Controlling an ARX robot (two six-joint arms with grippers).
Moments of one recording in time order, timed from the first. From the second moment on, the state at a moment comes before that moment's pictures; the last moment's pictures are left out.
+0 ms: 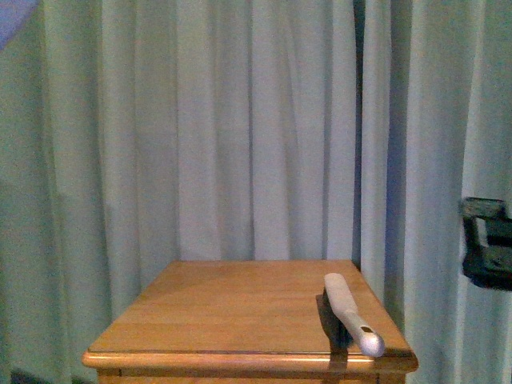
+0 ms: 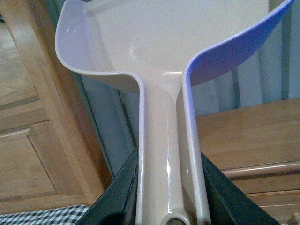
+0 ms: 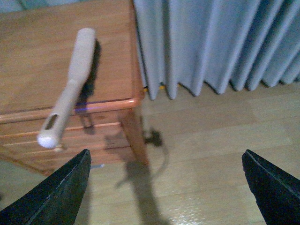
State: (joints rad) left arm 0.41 0.40 0.27 0.38 0.44 0.19; right arm 0.34 1.31 0.94 -0.12 0.23 0.29
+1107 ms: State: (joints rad) left arm 0.41 0.40 0.27 0.38 0.44 0.19; right arm 0.44 2.10 1.70 -0.53 0.17 0.64
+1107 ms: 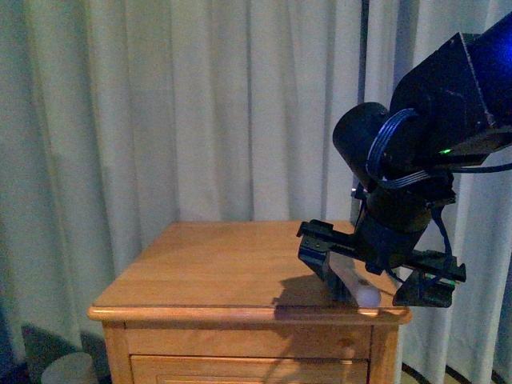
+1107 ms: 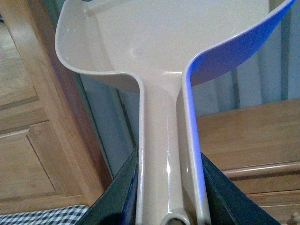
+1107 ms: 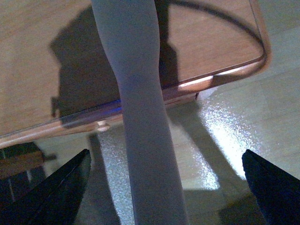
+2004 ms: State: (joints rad) left arm 0.41 0.40 0.27 0.38 0.44 0.19; right arm 0.44 1.99 1.51 -0.31 0.29 0.45
